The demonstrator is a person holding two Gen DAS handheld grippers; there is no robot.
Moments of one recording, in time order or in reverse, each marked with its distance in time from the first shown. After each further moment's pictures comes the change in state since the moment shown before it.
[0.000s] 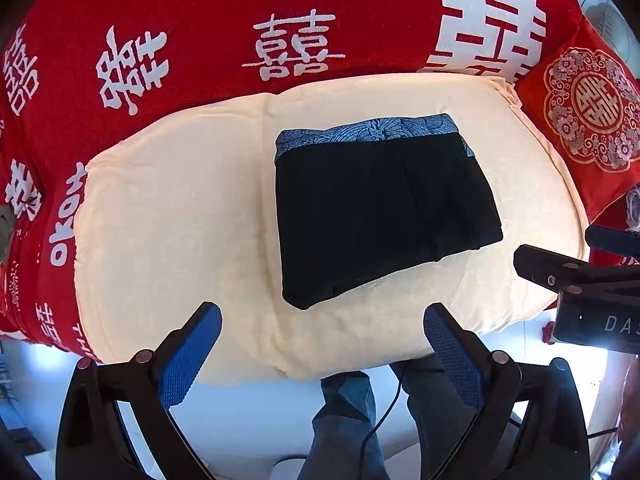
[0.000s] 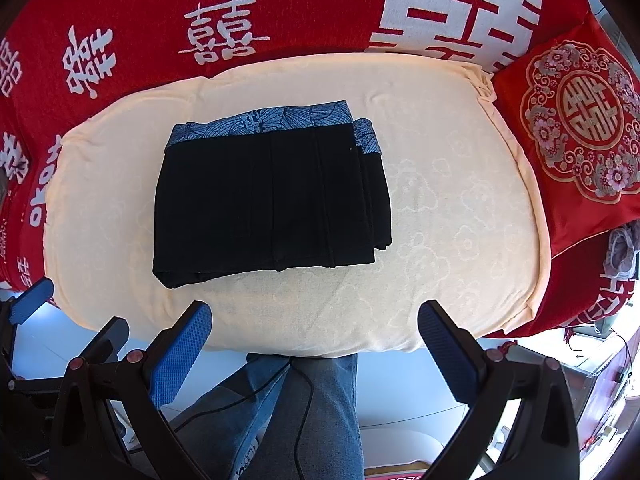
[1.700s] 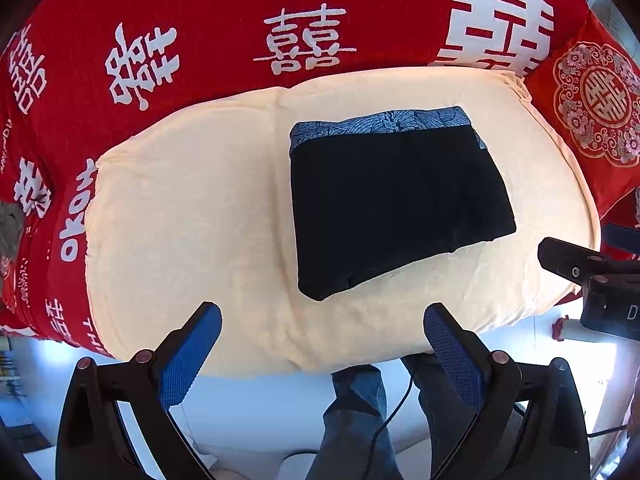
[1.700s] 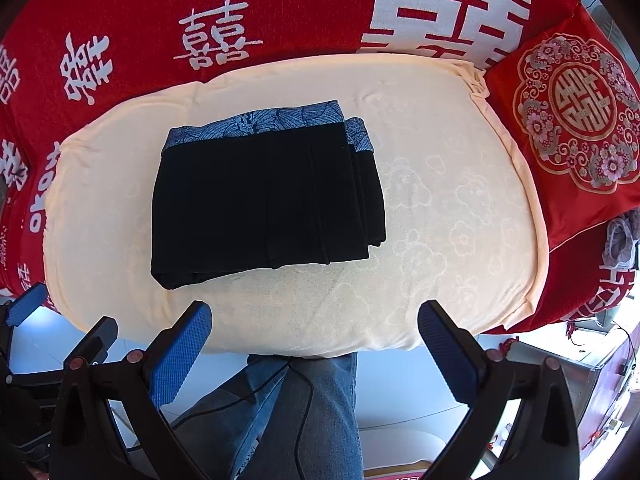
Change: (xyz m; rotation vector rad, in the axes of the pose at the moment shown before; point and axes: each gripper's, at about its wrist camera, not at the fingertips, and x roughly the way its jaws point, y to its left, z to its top) left arm 0.000 0.005 -0.006 -0.001 0.016 0.045; right arm -0.001 -0.008 -0.005 0.016 -0.016 0.001
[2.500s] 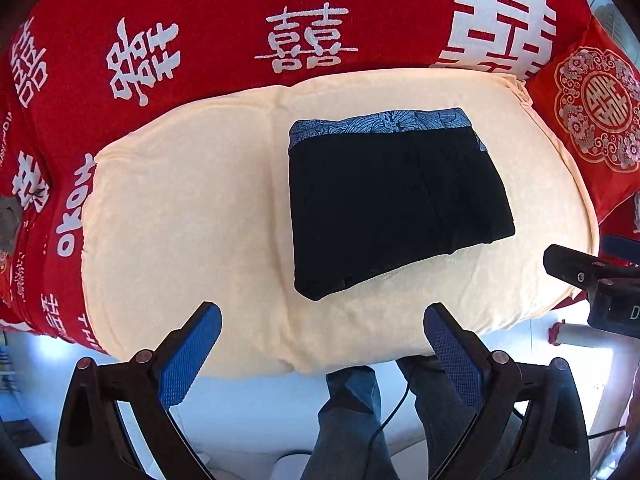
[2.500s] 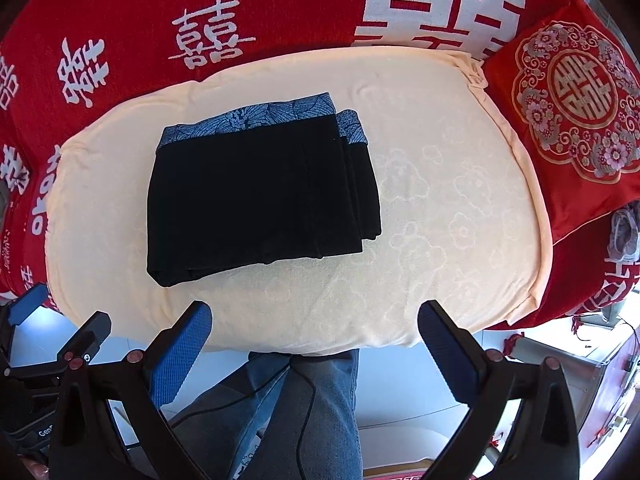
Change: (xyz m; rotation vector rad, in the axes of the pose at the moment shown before) left arm 0.003 0.003 -0.001 -0.018 -0.004 -0.010; right arm 0.007 -0.010 -0.004 0.014 0.009 0.017
